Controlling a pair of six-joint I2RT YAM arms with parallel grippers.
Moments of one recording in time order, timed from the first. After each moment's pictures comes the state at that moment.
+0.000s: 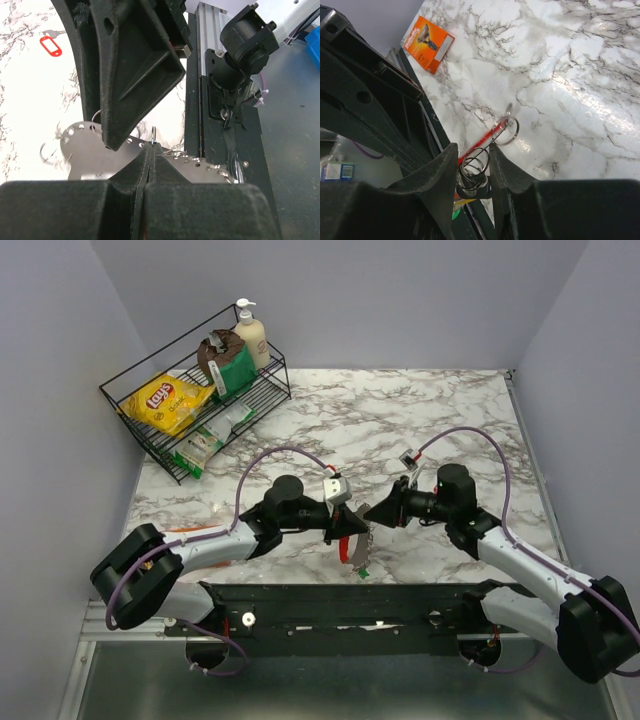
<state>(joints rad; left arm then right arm) -0.85 1.34 0.56 0.63 0.68 -0.17 0.46 1.03 0.46 0.19 -0.69 0.44</state>
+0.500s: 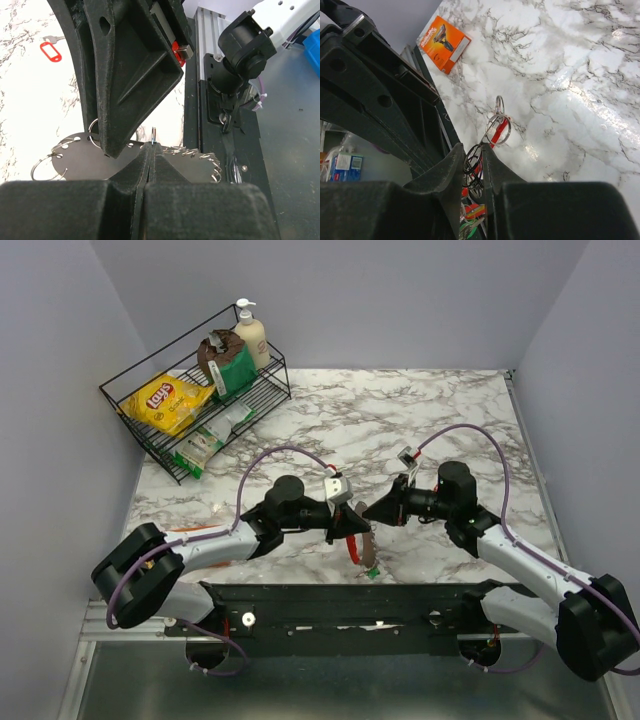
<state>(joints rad) -0.86 1.34 0.56 0.64 0.67 -0.17 0.46 1.04 0.48 0.22 -0.75 0.45</state>
